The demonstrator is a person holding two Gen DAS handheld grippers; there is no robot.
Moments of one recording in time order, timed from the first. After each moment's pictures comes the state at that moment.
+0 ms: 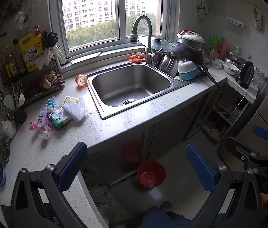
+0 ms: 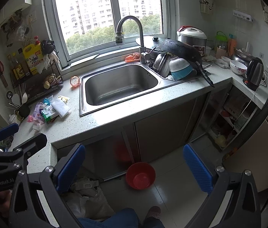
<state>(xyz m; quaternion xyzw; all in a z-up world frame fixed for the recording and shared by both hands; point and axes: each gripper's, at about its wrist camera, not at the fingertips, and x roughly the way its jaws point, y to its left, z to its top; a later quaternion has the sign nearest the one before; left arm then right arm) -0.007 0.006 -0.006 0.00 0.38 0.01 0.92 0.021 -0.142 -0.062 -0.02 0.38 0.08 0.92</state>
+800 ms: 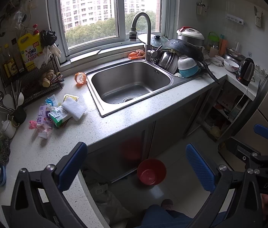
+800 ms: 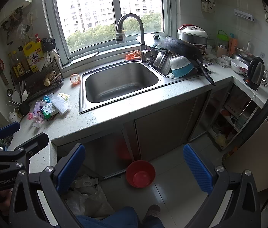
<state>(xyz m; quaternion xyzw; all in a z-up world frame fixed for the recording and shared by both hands) -0.006 0.005 -0.009 0.00 0.39 0.01 0.92 0.022 -0.141 -0.065 -0.02 0.38 0.08 0.92</state>
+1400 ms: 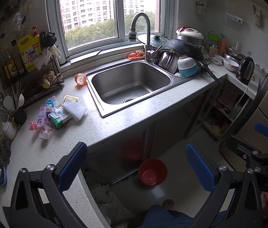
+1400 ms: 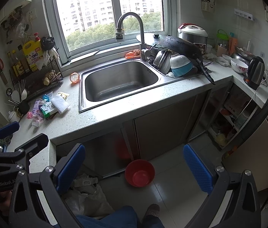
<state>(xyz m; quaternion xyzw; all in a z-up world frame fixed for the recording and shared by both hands) -0.006 0.005 -0.008 0.01 0.39 0.01 0.92 0.021 -0.140 -0.067 -0.03 0.38 0.08 0.92</state>
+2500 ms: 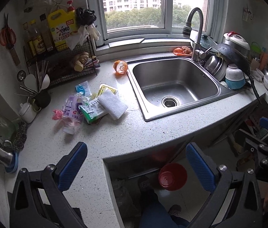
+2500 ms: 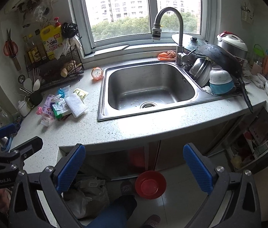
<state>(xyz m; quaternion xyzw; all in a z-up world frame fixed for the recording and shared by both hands) 0.067 0.099 -0.019 -0.05 0.43 0.15 0.89 0.122 -0.067 -0.085 -0.08 0.40 0.20 0.89</state>
